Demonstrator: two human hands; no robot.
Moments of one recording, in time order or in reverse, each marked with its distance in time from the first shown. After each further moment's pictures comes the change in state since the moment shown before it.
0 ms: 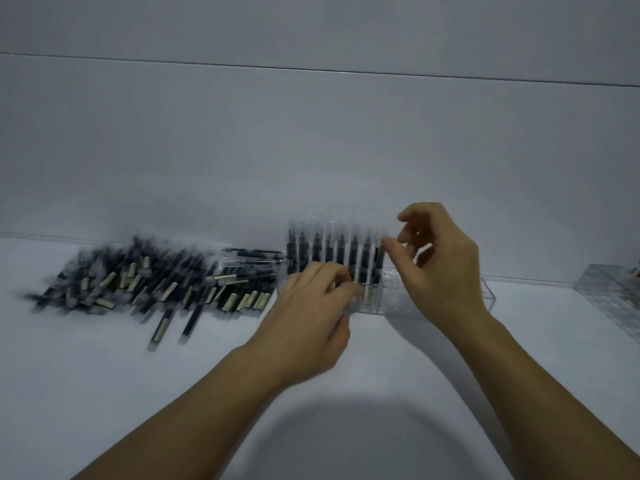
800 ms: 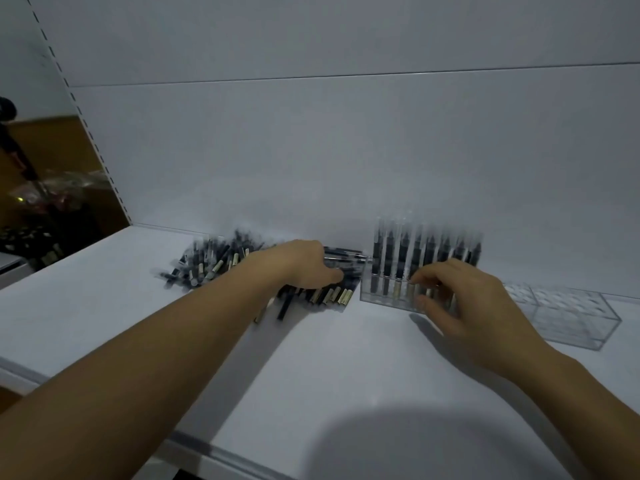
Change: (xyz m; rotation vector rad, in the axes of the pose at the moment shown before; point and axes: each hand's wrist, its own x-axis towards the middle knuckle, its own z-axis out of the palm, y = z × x) left_hand 0.020 -0.105 -0.083 0.171 -0.676 -0.680; right_hand -0.028 -0.015 0.039 -0.090 -0.524 -0.046
